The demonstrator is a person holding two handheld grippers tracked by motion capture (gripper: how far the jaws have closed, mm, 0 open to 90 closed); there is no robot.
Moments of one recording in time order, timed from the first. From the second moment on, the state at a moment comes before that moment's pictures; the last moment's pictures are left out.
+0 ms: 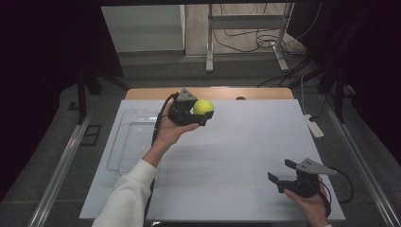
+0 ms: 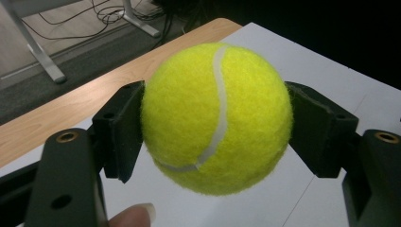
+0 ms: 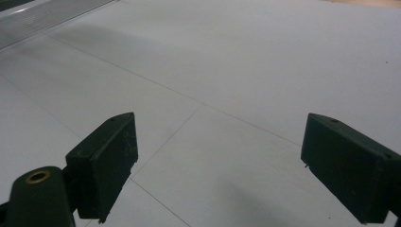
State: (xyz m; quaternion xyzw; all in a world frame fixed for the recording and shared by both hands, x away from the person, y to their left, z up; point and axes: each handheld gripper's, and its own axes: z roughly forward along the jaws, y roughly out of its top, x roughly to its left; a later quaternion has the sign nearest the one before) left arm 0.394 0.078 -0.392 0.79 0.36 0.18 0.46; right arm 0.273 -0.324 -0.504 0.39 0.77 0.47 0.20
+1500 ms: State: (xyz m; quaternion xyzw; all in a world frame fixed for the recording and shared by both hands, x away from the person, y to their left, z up) left arm 0.384 0.120 -0.391 0.77 0.39 0.20 0.46; right arm 0.273 -0.323 -0.504 0.39 0.77 0.46 0.20
